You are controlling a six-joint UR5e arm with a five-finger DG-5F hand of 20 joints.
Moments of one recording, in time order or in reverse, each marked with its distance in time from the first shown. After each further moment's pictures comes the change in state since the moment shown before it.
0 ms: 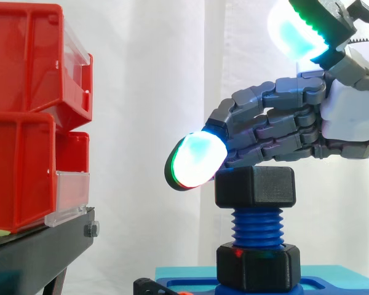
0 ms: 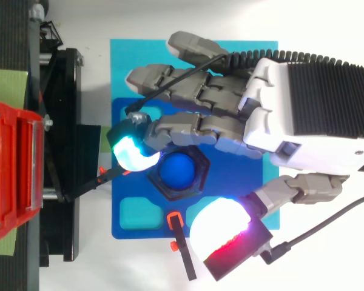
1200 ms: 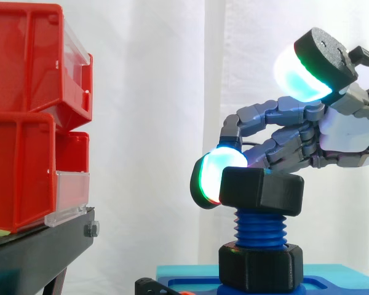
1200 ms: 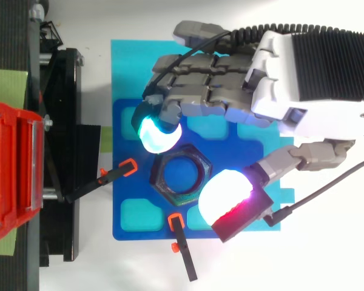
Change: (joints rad) arm -0.066 0.000 -0.001 -0.037 -0.113 -0.009
